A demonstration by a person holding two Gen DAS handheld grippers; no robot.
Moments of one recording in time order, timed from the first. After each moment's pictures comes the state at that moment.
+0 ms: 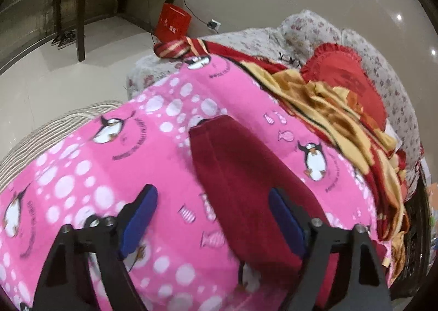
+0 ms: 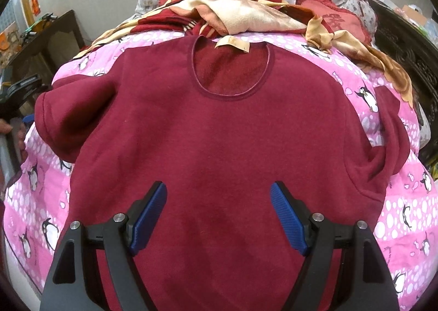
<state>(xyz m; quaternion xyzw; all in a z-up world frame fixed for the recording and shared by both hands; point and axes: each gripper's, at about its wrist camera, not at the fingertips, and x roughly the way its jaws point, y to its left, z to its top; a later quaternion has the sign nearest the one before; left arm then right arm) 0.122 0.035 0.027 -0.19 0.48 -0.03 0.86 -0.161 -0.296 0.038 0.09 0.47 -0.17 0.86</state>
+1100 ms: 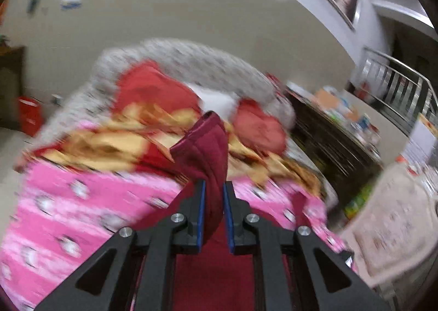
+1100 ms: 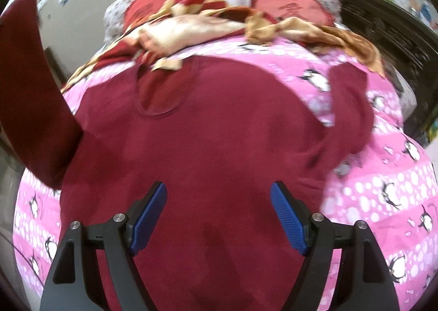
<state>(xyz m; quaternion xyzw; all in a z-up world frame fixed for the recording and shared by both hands) -0.053 -0.154 0.237 -0.05 0.33 -0.41 0.85 -0.215 -0.359 0.054 0.17 0.42 -0.23 0.86</state>
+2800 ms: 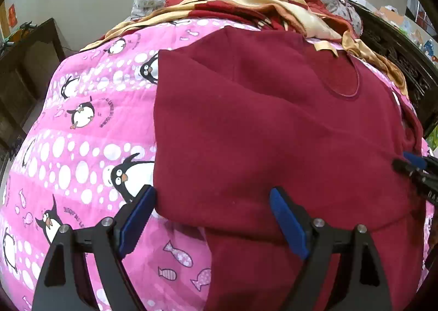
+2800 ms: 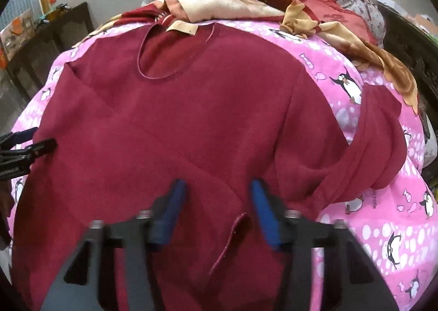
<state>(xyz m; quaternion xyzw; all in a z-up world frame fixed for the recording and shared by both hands) -0.081 -0.135 0.008 0.12 0.45 -0.23 0.85 -0.201 -0.380 0.011 0.07 0.46 -0.12 0.88</state>
